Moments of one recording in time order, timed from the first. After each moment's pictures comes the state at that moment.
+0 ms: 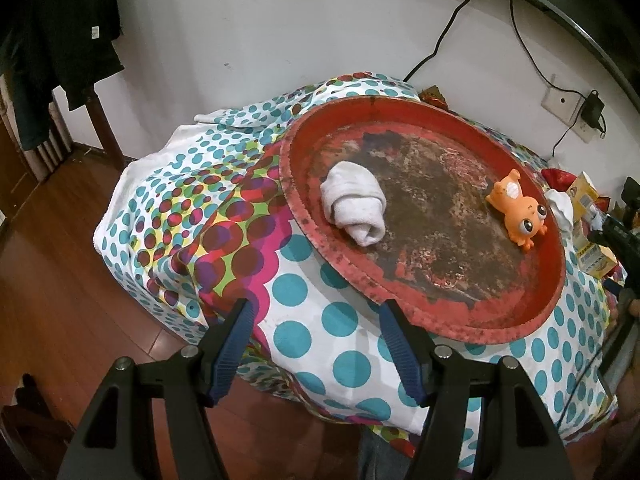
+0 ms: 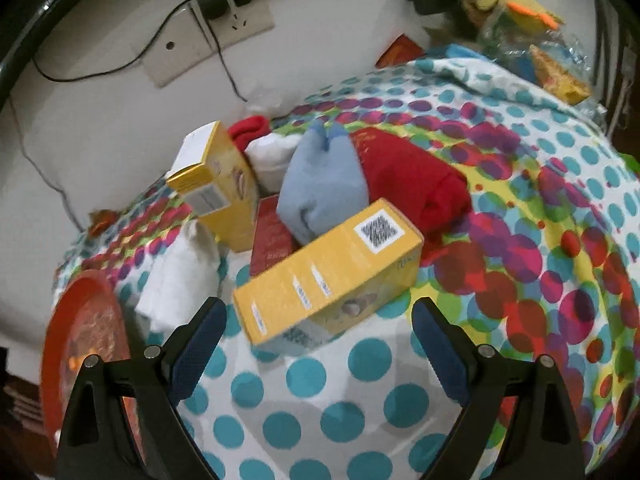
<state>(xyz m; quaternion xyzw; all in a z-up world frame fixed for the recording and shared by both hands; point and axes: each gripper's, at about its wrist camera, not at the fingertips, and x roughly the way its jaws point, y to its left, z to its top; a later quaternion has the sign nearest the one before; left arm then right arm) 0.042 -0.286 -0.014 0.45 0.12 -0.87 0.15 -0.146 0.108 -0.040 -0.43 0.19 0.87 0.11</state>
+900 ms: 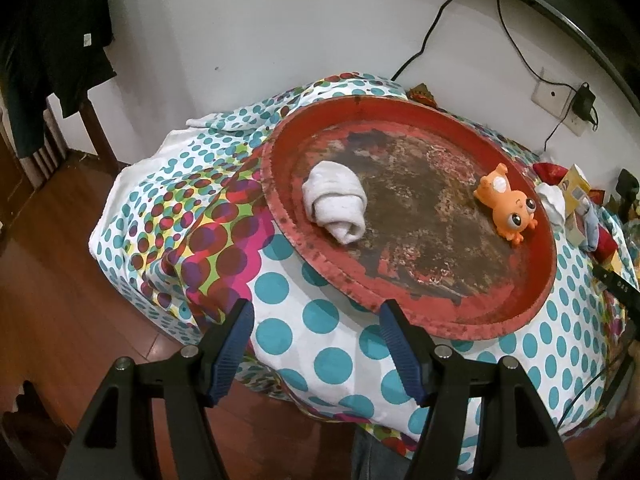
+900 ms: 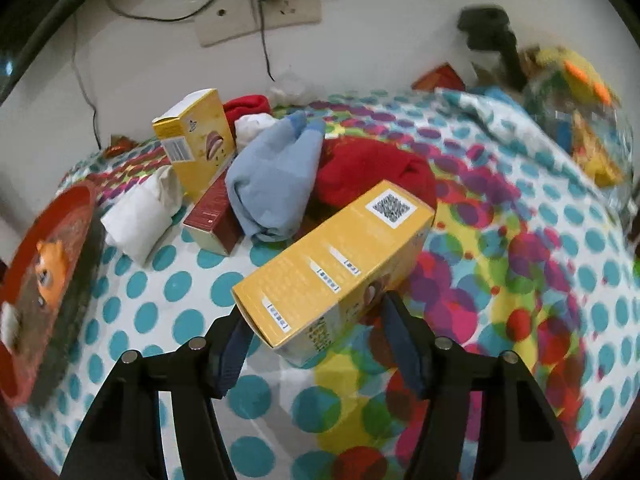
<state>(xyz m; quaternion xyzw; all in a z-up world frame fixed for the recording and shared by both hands) 0.041 -0.273 -0.012 0.45 0.11 -0.88 0.14 -0.124 0.159 -0.051 -0.43 0.03 0.90 -0.01</state>
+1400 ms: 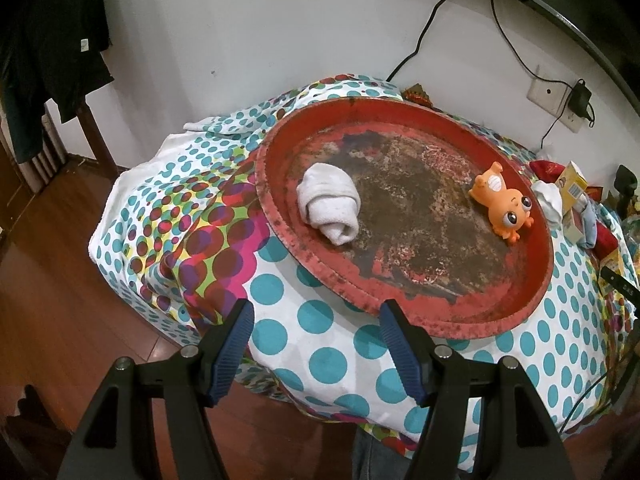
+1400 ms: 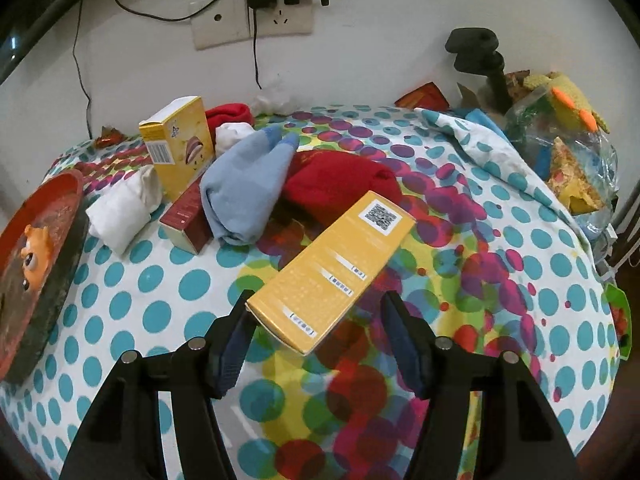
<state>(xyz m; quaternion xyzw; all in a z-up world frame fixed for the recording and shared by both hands) 0.041 -0.269 -0.011 0.45 0.10 -0.88 0.13 -0.119 0.178 -0.040 -0.42 0.00 0.91 0.01</state>
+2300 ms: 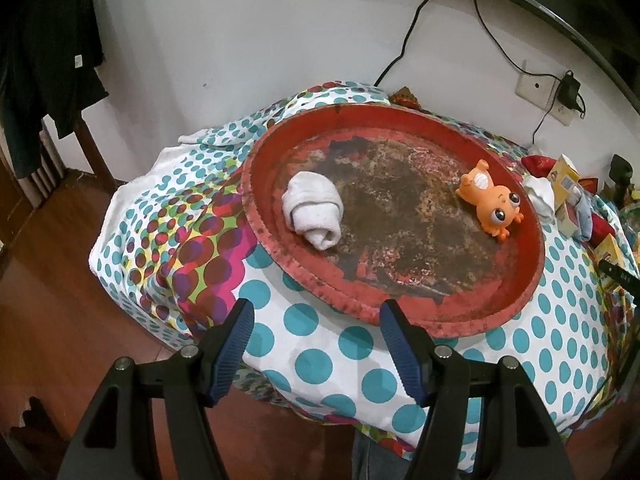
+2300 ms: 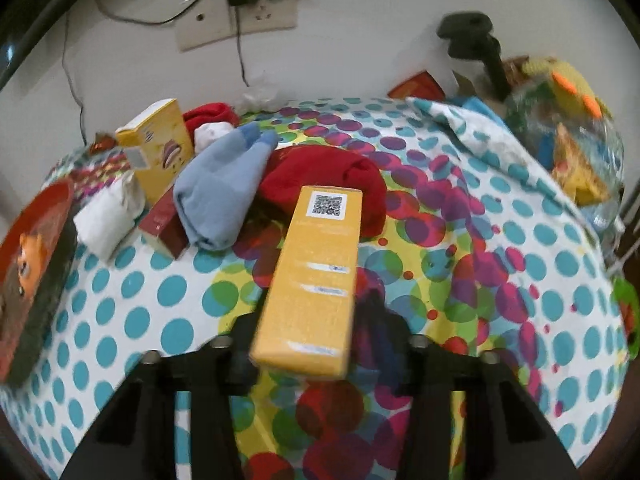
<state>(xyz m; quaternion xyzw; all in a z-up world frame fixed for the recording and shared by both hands) 0.040 -0.253 -0.007 0.44 0.08 -0.89 0.13 -0.130 0.198 -0.049 -0.43 0.03 0.90 0.00</state>
